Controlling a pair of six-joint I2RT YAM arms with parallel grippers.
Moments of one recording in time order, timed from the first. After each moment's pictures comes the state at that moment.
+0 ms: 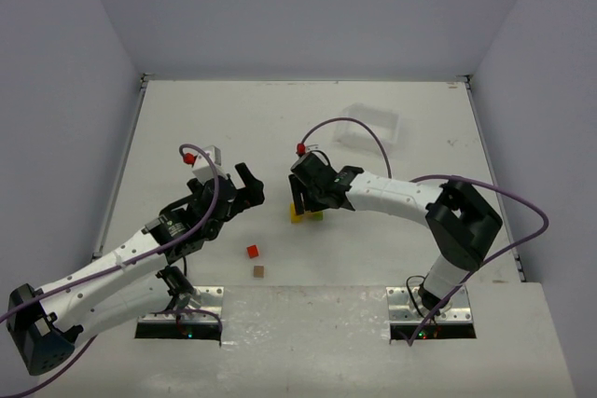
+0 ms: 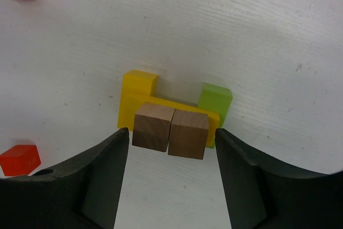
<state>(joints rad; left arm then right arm) -0.78 0.79 0.61 -0.39 -0.58 -0.83 0.88 1.69 1.04 -0.38 0.21 0.57</state>
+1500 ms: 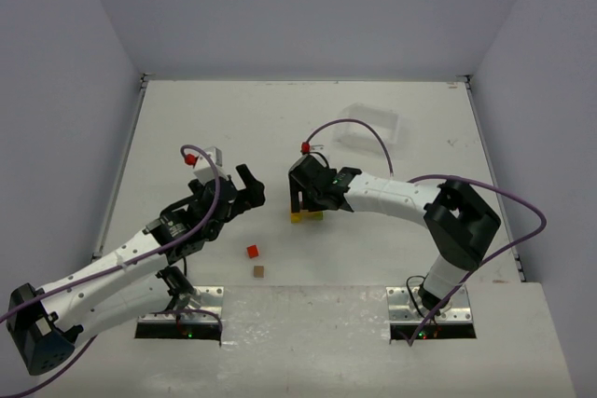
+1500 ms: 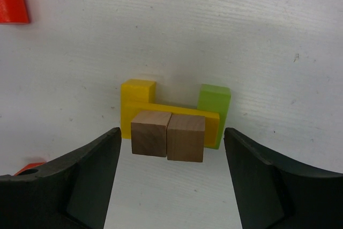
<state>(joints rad) -0.78 0.79 0.59 -0.38 -0.57 -0.83 0.90 1.70 1.04 -0.37 0.26 0.69</state>
